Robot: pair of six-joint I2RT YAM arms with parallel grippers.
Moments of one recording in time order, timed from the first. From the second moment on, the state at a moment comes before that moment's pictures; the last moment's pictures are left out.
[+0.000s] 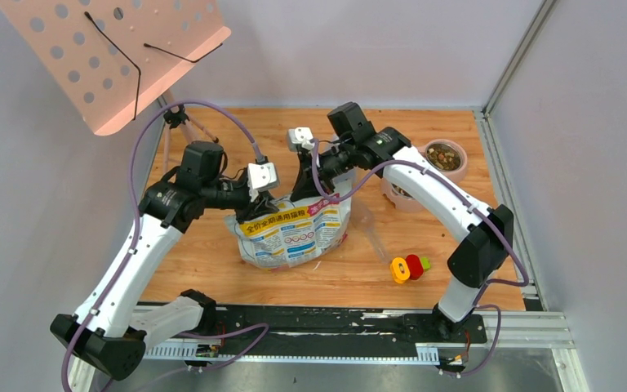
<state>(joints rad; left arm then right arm) -0.42 1.04 1.22 -0.87 0.73 0.60 0.69 1.75 1.76 -0.78 -1.06 -0.60</state>
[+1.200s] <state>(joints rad) -0.49 1.18 1.26 -0.75 0.77 0.52 0.64 1.63 1.65 -0.83 -0.89 -0.68</state>
